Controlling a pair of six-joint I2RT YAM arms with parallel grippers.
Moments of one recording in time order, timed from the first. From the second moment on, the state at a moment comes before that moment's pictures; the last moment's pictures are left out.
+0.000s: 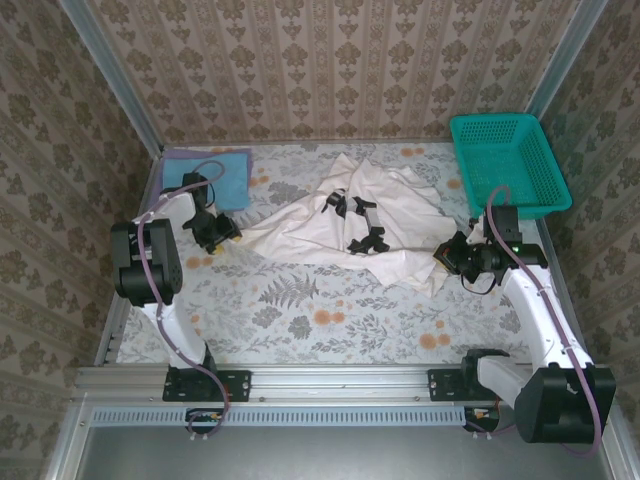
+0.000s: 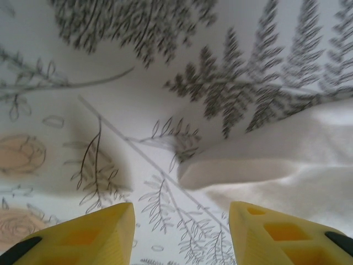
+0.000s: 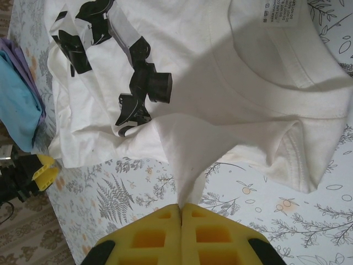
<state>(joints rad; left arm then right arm) 0.01 1.90 1.29 -0.81 0.27 -0.41 -0.09 1.05 0.82 -0.79 -0.48 0.69</state>
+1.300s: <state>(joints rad) -0.02 1.88 1.32 -0.74 0.26 -0.35 -0.09 1.05 0.82 -0.82 -0.48 0.68</state>
